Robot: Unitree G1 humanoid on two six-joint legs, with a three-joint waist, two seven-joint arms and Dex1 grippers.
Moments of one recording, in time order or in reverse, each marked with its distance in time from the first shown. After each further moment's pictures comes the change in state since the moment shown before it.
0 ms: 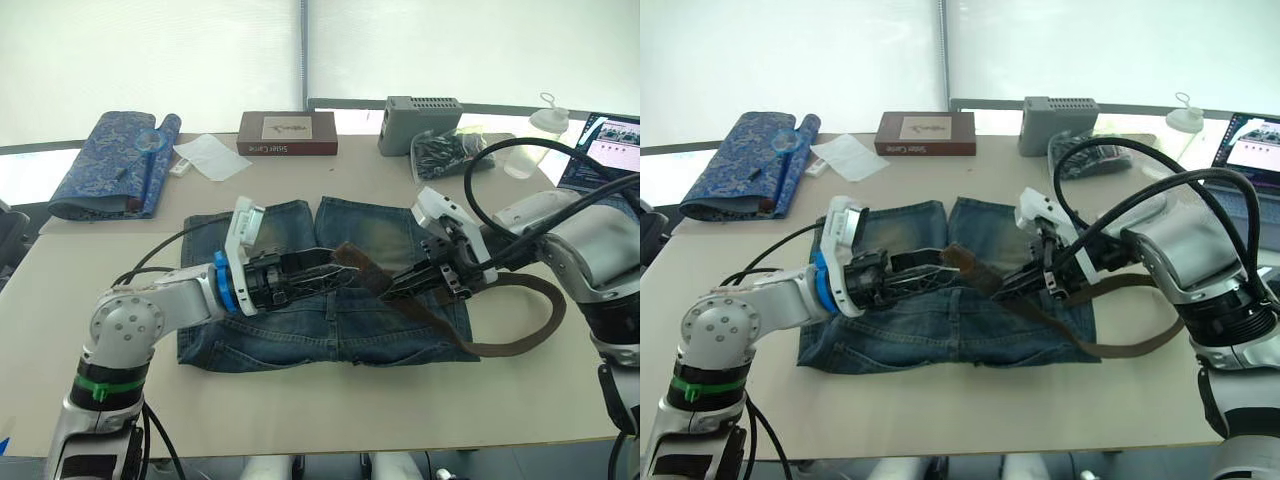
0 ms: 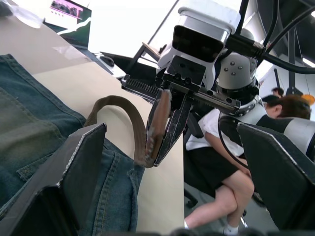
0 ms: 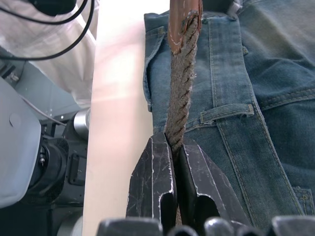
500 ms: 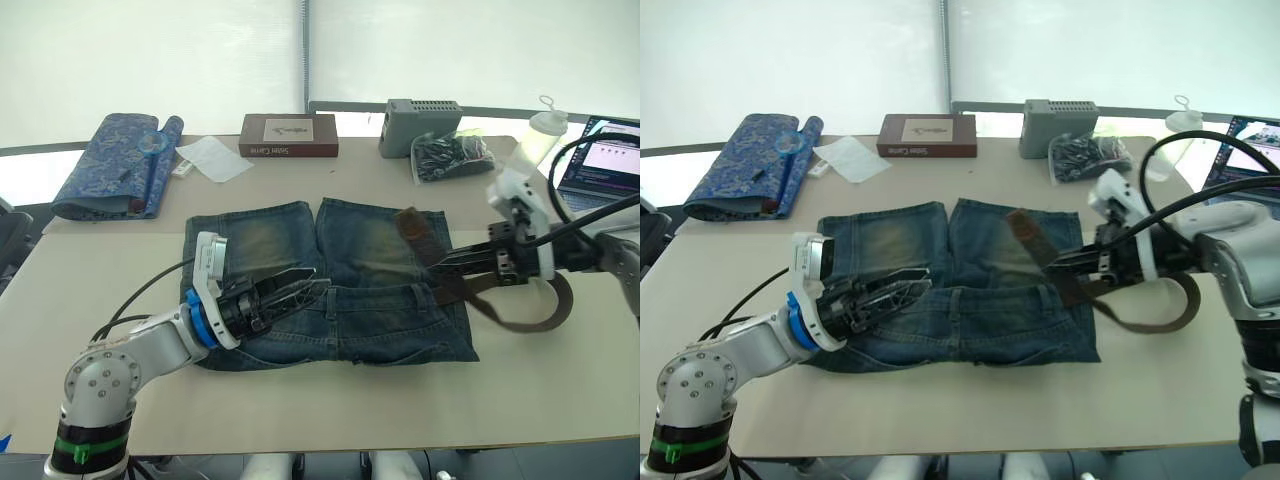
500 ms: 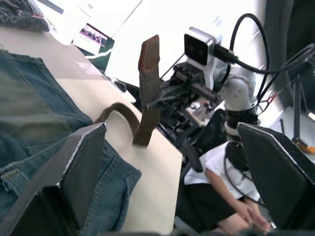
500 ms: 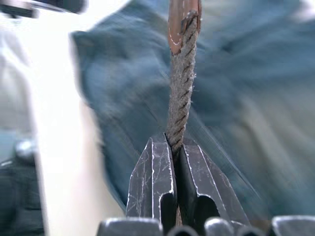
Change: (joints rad) left arm 0.269 -0.030 0.135 -0.117 -0.165 -0.056 0.140; right arm 0.134 -0.073 -0.209 0.042 0.011 0.044 -0.090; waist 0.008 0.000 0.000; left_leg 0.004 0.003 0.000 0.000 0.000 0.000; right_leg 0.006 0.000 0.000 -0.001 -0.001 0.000
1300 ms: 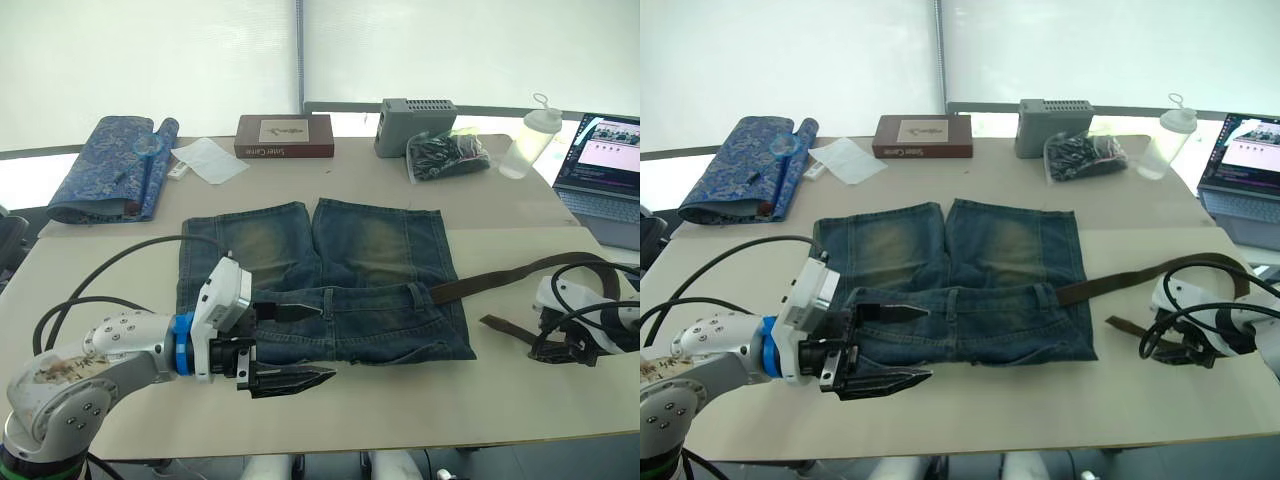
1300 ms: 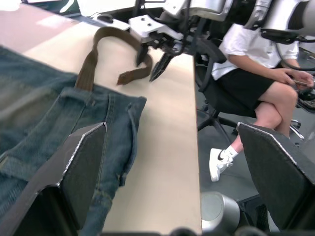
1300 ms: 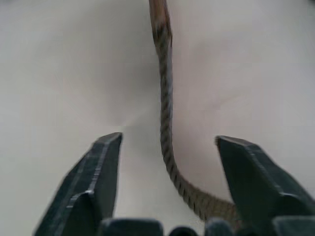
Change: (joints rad) left arm 0.097 0.184 0.030 -0.341 0.488 -0.007 -0.425; right arm 0.564 -0.274 -0.006 0.260 -0.526 -0.546 -0.154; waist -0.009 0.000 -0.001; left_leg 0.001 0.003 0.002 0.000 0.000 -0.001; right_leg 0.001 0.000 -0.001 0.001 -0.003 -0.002
